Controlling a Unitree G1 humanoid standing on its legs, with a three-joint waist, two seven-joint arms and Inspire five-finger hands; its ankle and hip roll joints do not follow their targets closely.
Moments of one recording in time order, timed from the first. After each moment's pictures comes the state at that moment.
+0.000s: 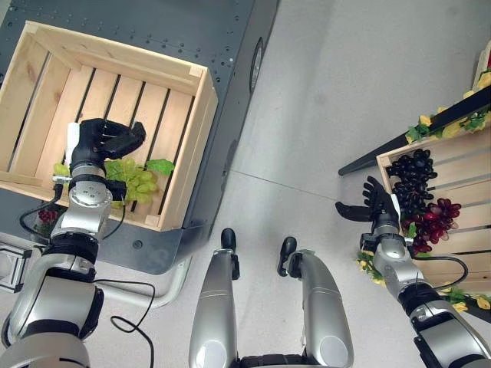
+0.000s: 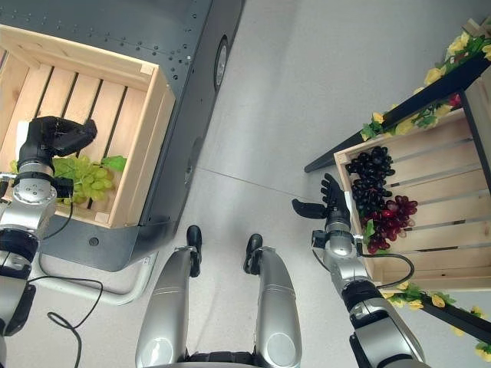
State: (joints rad) left arm -0.76 0.87 -0.35 0.95 -0.07 -0.10 0.32; right arm -0.46 -0.48 0.32 0.80 0.52 -0.22 -0.31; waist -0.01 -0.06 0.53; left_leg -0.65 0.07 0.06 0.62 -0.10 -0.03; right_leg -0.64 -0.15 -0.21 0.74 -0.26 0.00
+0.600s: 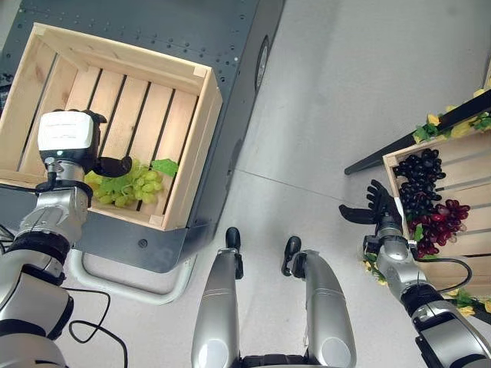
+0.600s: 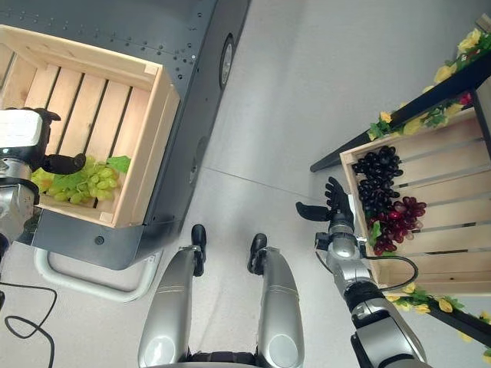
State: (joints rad) left arm -0.79 1.03 -0.63 0.94 0.51 -0.03 0.44; right arm -0.47 -0.50 0.32 0.86 0.52 -0.23 -0.29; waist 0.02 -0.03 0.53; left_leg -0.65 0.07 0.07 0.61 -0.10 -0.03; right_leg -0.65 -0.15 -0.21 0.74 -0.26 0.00
